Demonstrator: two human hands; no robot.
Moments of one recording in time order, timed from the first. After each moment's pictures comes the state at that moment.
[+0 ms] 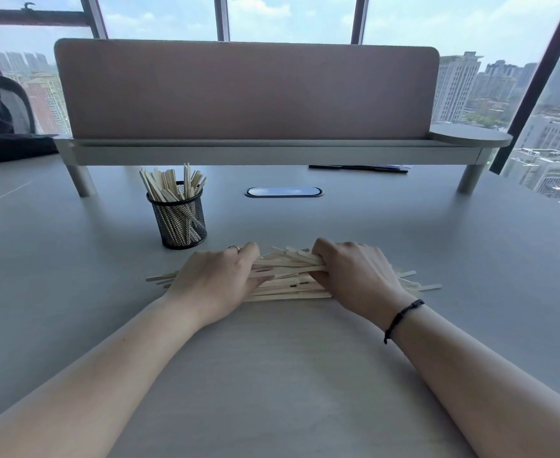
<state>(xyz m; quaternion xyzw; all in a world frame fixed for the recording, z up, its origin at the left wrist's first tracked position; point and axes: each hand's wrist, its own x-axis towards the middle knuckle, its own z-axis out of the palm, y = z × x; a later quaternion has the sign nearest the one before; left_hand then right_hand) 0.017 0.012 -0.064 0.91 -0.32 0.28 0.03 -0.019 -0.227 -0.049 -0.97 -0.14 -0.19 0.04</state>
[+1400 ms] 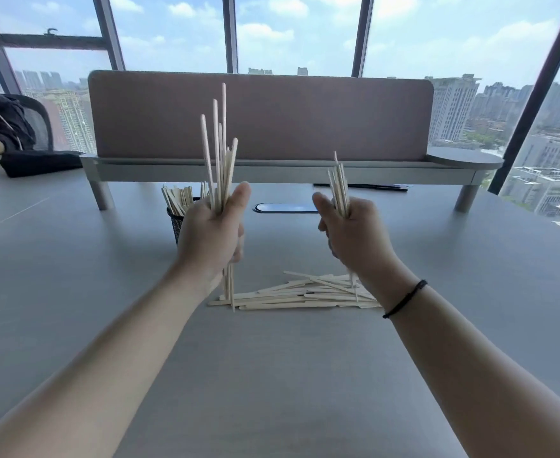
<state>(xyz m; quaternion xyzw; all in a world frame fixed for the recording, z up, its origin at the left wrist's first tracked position) -0.012 0.002 0.020 0.67 -0.12 0.15 0.72 -0.026 -0.190 0.026 -0.80 -0.03 -0.24 0.55</state>
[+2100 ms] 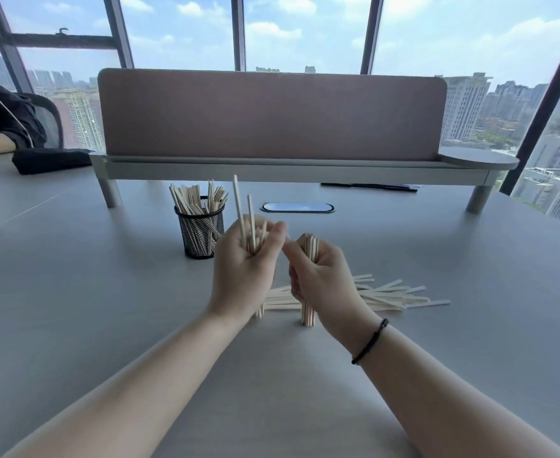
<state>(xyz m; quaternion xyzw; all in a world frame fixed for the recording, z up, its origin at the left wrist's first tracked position) -0.021 -0.023 -0.023 0.66 -0.18 0.24 0.69 -0.038 -0.142 -0.027 -0.69 -0.10 -0.13 0.71</state>
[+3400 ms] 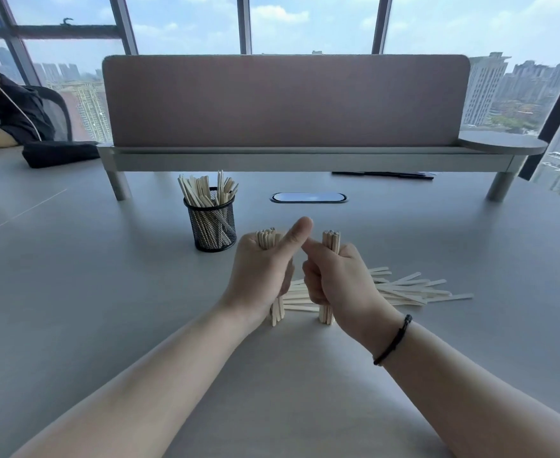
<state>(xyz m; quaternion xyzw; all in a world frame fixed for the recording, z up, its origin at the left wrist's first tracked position) -0.025 -0.022 -0.025 0.63 -0.16 0.04 0.76 -0.046 -0.142 -0.022 -0.68 -0.04 -0.04 0.73</state>
